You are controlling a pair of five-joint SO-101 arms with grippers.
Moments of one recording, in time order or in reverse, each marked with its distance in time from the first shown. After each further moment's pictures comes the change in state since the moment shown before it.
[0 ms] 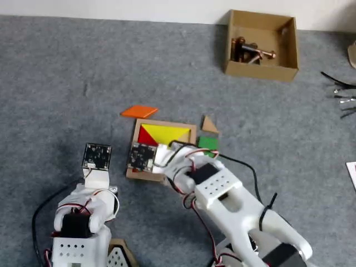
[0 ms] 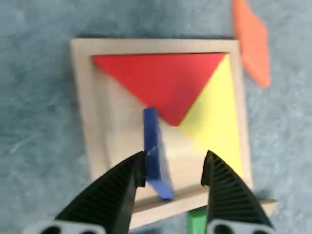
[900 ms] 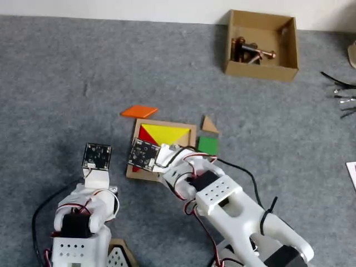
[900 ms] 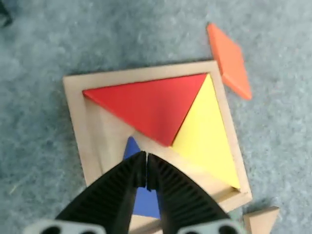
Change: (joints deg) left arm 0.0 0.0 0.0 0.0 0.0; right arm -1.1 -0.9 4.3 -12.5 -8.1
